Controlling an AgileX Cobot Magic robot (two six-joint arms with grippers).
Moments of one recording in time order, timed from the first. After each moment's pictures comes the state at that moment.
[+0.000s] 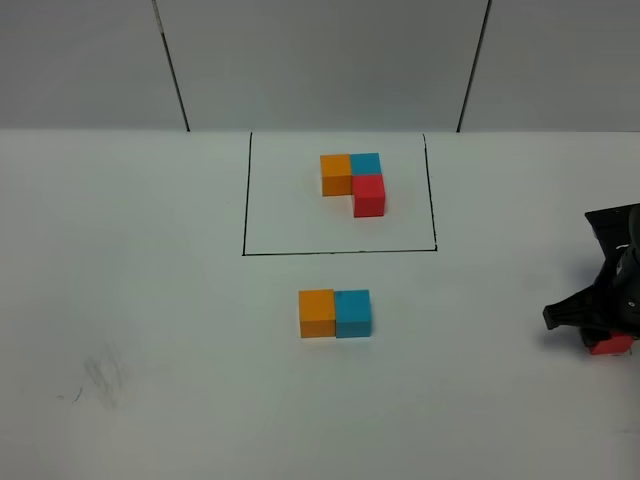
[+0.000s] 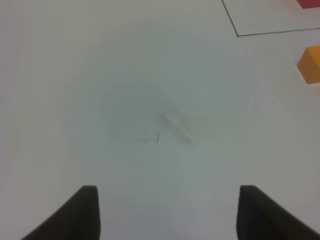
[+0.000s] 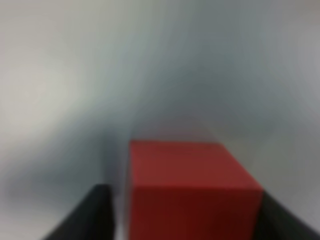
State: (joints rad) left arm -0.04 -0.01 -0.51 -0.04 1.07 0.06; right arm 0.08 1.88 -0.98 -0.24 0.57 0.15
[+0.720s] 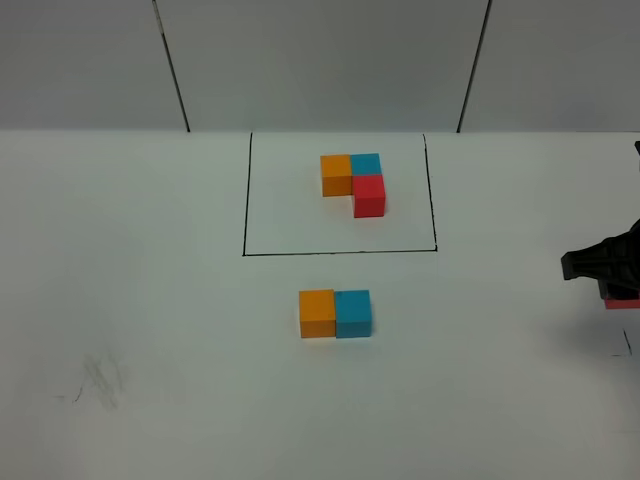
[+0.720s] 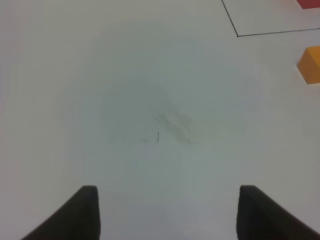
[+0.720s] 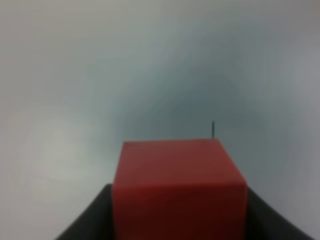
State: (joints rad) left arm -0.04 -0.01 -0.51 -0.04 1.07 0.06; right arm 0.16 1.48 -0.98 -0.16 0.78 0.23
